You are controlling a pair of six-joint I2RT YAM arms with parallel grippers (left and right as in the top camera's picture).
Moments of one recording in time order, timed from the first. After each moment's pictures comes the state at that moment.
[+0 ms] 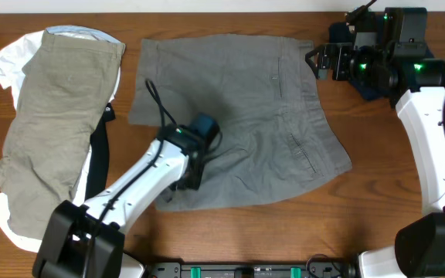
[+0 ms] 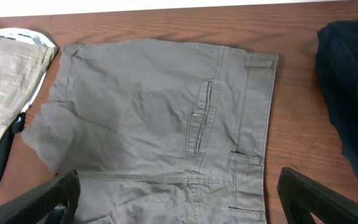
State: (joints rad) left arm -0.52 1.57 1.03 -1.09 -0.20 -0.33; right arm 0.02 1.65 1.54 -0.72 -0.43 0.08
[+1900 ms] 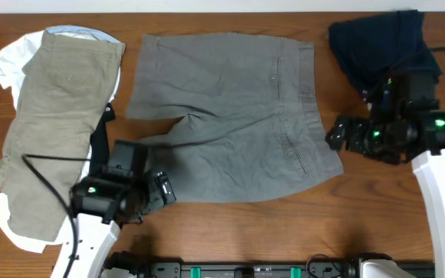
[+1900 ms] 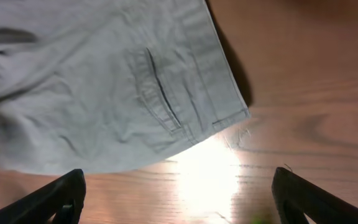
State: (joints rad) left arm -0.21 0.99 0.78 -1.19 0.02 -0.61; right arm 0.02 1.32 1.30 -1.26 -0.21 0.28
